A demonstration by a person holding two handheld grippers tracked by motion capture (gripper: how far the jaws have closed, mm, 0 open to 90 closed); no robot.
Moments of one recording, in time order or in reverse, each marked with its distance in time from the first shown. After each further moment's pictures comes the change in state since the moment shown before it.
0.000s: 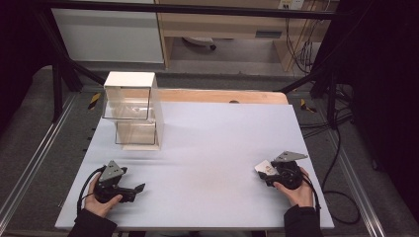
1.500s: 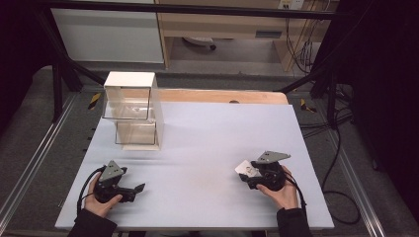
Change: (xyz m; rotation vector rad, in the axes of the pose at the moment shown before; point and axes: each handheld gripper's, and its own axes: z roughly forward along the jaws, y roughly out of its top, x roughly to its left) left arm 0.001 0.000 0.000 0.002 0.001 0.000; right arm 0.050 0.030 0.006 -0.057 0.127 -0.081
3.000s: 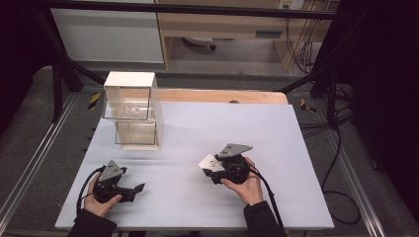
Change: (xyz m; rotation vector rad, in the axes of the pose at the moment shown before) left arm 0.000 0.000 -0.001 -0.002 0.002 0.000; right arm 0.065 0.066 0.047 -0.068 0.119 -0.075
